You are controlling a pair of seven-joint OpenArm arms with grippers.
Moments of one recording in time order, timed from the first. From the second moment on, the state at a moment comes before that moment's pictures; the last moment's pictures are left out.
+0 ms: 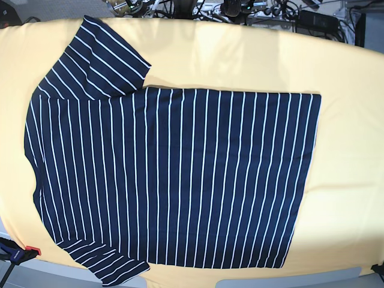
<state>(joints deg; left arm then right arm) 8.6 -1.4 1.6 19.5 -13.3 -14.0 -3.3 -9.0 4.2 -22.1 26.6 1.3 13.1 -8.4</state>
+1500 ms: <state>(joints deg) 50.7 -19.8 16.3 78.7 -17.3 -10.7 19.9 -49.7 20.9 -22.1 82.1 -4.7 16.4 -33.2</state>
